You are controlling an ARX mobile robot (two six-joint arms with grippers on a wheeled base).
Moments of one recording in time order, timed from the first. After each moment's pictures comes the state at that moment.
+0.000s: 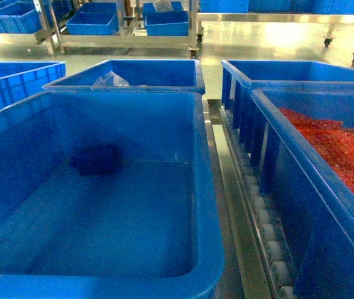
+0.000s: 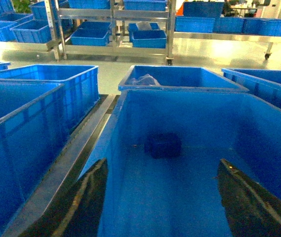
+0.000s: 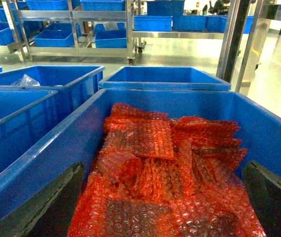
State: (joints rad) left arm 0.00 0.01 0.01 0.00 0.00 -0.01; right arm 0.00 0.00 0.01 -0.01 0.00 0.00
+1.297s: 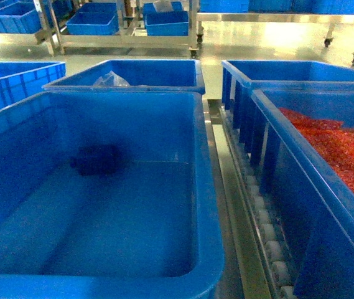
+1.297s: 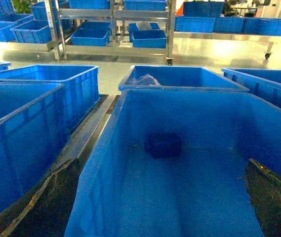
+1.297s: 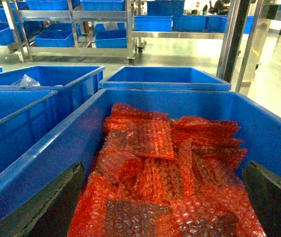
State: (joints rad) left arm 0.00 0.01 0.01 0.00 0.00 -0.01; right arm 0.00 0.00 0.01 -0.01 0.00 0.00
